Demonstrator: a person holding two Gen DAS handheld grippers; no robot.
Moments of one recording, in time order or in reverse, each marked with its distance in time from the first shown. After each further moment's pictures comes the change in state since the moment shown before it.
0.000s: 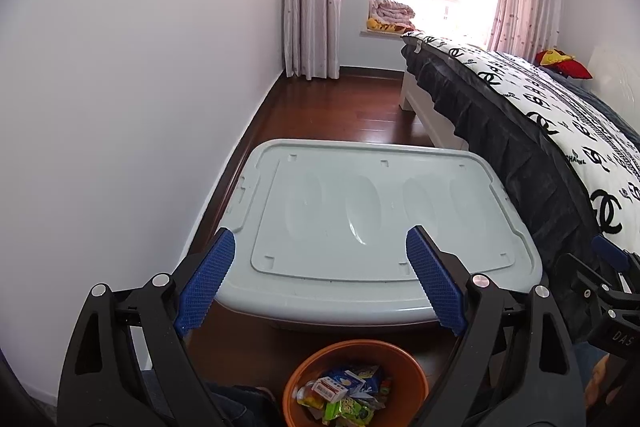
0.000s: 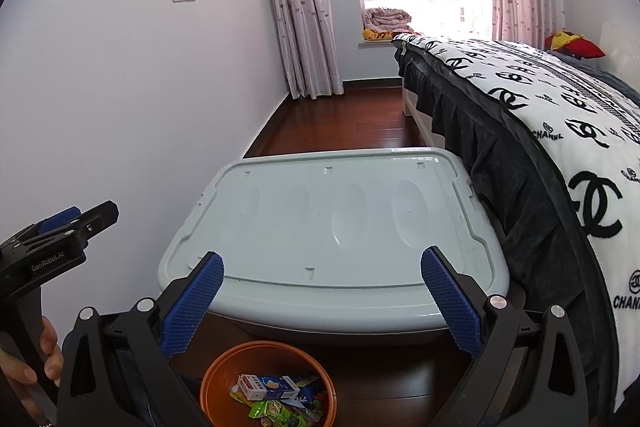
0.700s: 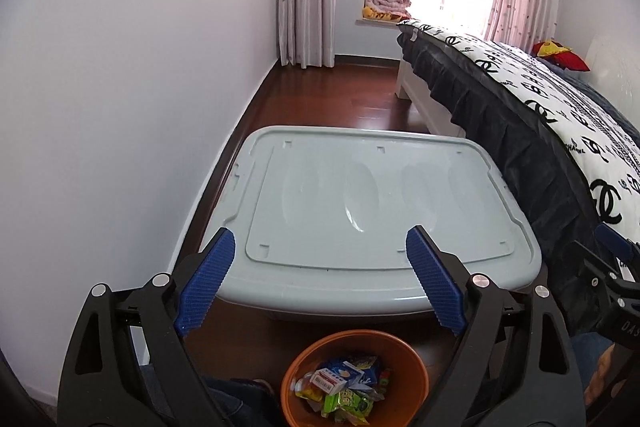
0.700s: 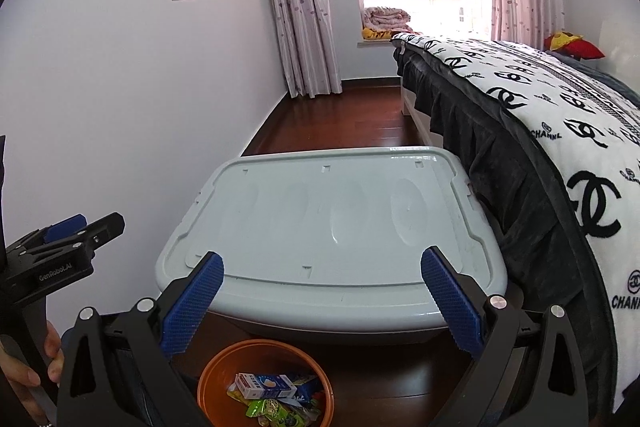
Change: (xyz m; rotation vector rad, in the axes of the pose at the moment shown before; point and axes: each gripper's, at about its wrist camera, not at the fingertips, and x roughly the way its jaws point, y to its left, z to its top) left arm 0.013 -0.003 -0.005 0.005 0.041 -0.017; right arm 0.001 0.001 -0.001 -0.010 0.001 -0.012
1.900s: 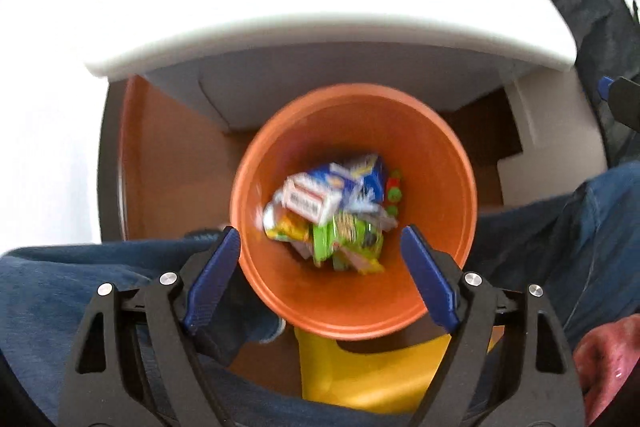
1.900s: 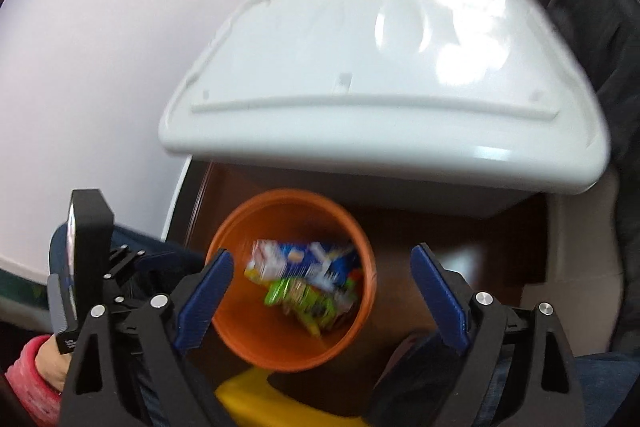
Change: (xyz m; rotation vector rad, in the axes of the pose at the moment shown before) left arm 0.111 0.002 -0.168 0.129 0.647 -0.138; right arm 0.085 -0.001 -0.091 -0.001 0.442 0.149
